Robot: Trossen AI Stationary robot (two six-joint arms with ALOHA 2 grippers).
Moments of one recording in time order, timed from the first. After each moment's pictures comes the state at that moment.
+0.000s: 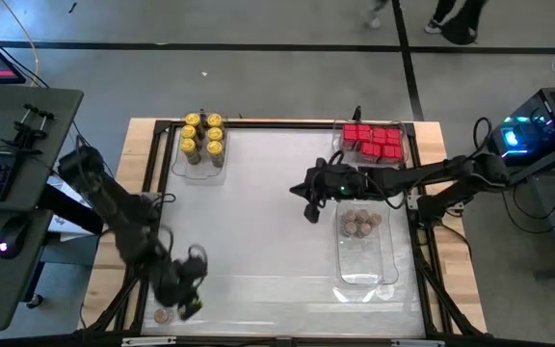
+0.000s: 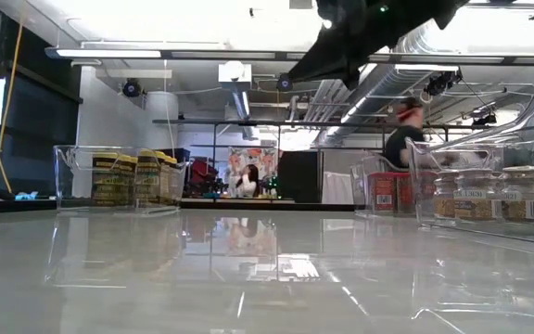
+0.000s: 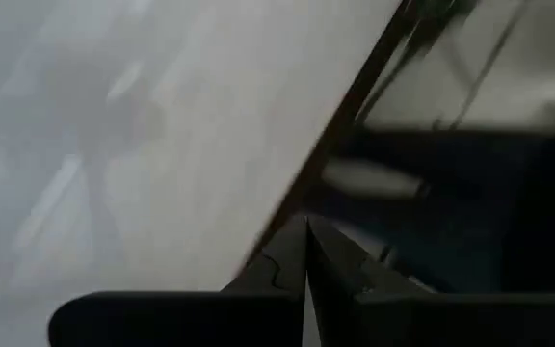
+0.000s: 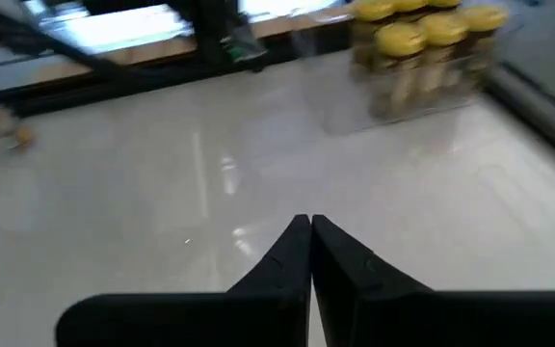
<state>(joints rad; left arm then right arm) -0.86 1.37 0.98 -0.58 -0.03 -1.51 0.01 1.42 0.93 0.01 0.17 0.19</state>
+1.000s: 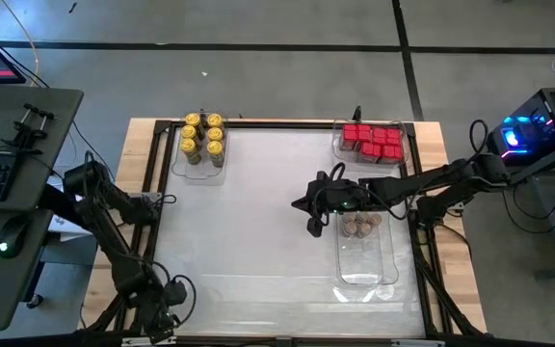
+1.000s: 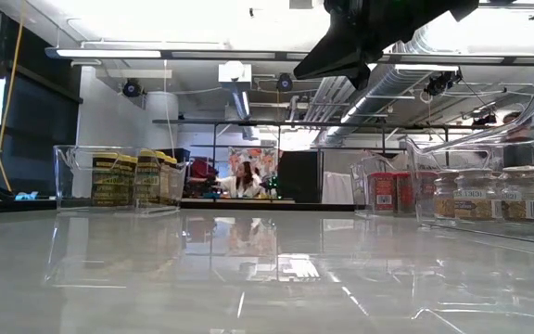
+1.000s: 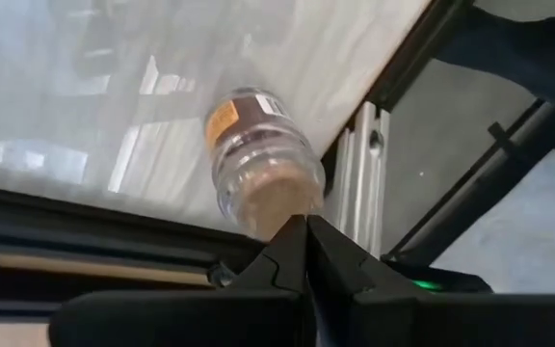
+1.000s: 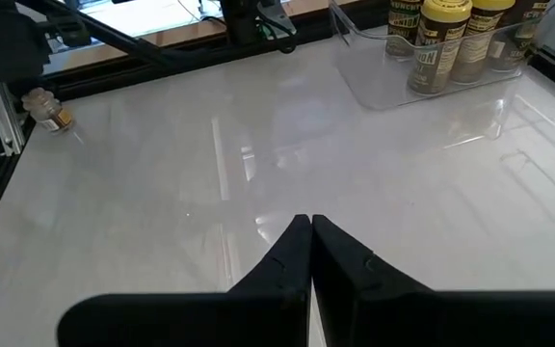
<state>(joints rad) -1.06 1.56 0.99 -0.68 0.31 -1.59 0.12 1.42 0.90 0.01 0.20 0.27</state>
